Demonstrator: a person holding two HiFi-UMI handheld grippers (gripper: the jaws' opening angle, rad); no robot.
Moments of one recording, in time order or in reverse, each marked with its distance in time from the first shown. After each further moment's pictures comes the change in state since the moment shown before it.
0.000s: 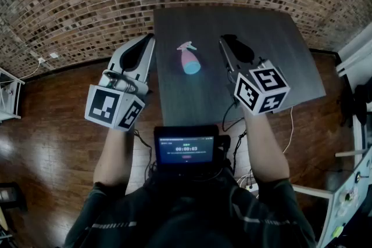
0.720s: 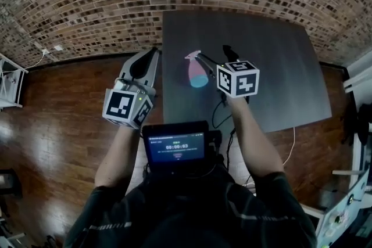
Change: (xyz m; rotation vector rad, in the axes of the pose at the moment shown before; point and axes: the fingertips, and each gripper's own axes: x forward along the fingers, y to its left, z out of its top) left arm 0.029 0.067 -0.114 -0.013 0.153 0.160; right arm 0.144 -0.042 -0.131 0.119 0.327 0.041
